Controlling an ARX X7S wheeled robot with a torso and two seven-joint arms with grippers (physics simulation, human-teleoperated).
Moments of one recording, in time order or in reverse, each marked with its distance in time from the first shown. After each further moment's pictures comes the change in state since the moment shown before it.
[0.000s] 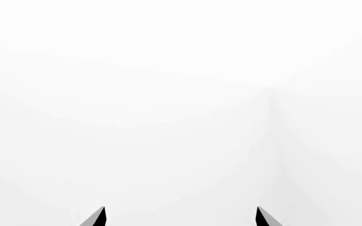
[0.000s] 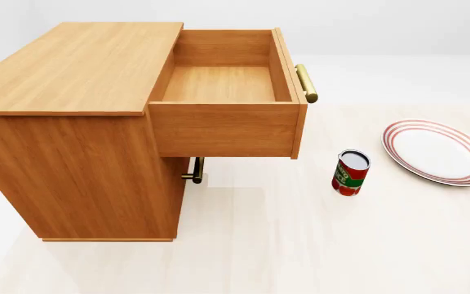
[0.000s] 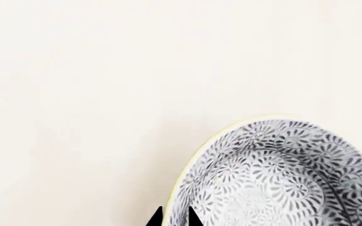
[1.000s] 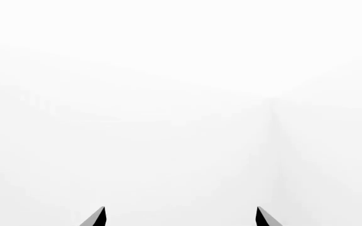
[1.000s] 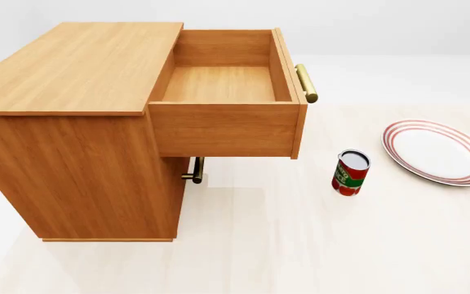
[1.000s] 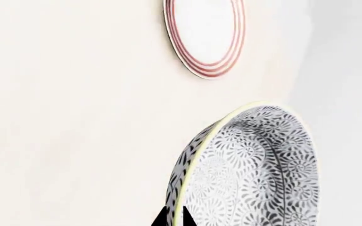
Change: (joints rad) left arm 0.032 -0.001 -0.035 -0.004 -0.024 0.043 0.001; right arm 0.369 0.132 0.305 -0.545 -1.542 0.434 -1.507
